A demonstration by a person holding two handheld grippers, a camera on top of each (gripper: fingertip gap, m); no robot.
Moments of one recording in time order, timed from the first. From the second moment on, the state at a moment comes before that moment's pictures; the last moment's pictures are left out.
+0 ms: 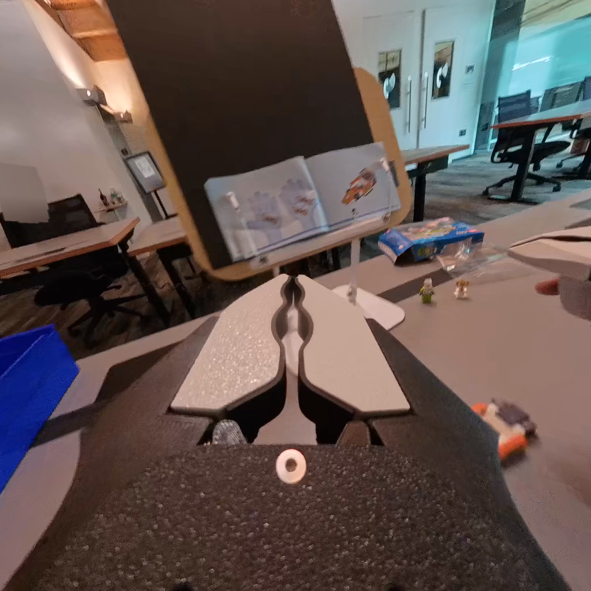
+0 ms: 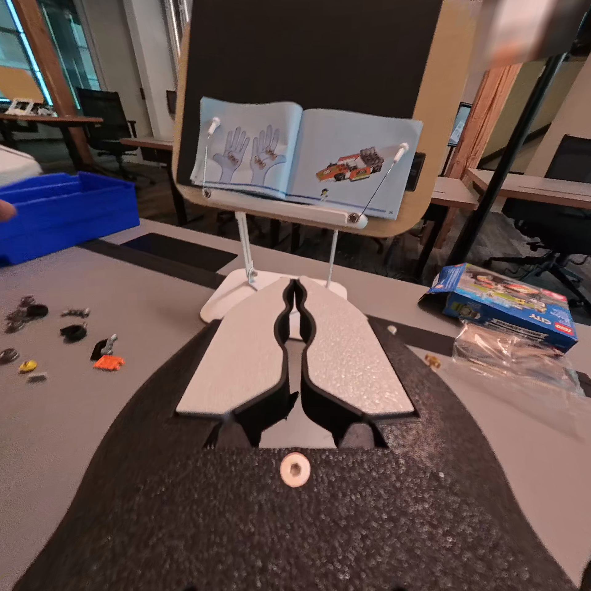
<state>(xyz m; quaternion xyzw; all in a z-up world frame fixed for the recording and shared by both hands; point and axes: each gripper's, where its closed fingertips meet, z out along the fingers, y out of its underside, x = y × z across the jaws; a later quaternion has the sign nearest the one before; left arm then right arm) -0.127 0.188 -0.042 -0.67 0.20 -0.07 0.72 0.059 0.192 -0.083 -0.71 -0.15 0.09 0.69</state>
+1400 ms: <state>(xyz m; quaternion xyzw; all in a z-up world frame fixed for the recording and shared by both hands) -0.108 0.077 -0.217 -0.67 0.63 -0.02 0.40 -0.021 0.099 -0.174 -0.71 -0.36 0.38 0.47</state>
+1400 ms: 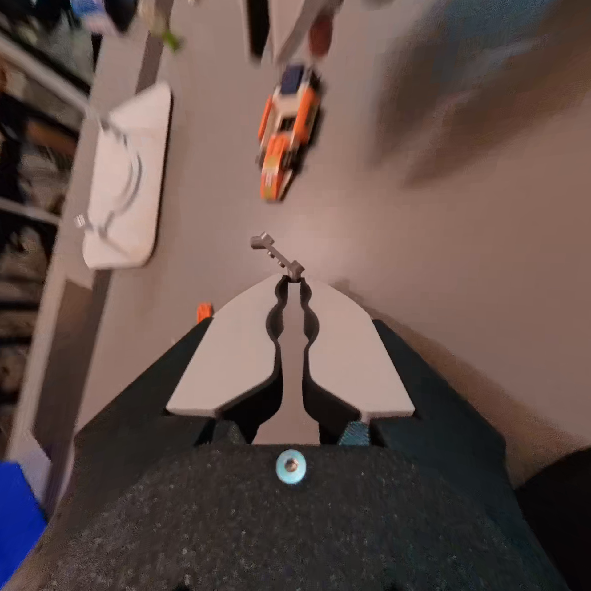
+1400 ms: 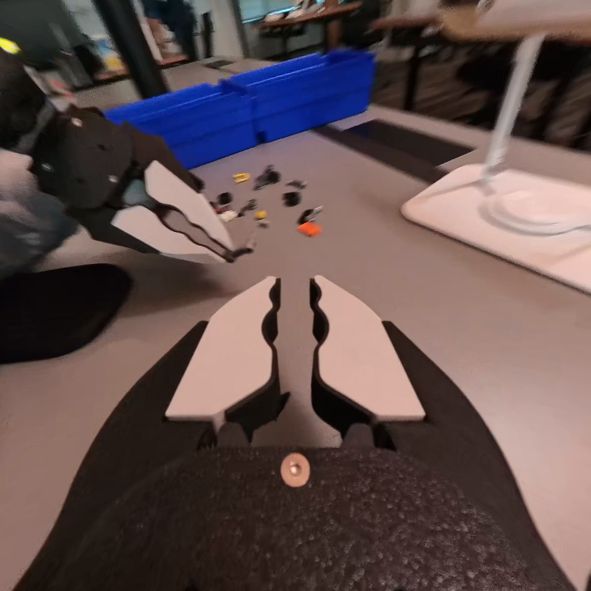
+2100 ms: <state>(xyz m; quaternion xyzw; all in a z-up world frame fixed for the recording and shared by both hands) -0.046 0.095 -0.171 -0.68 0.50 -0.20 0.50 0.050 0.139 -0.192 -0.72 -0.41 0.27 0.50</state>
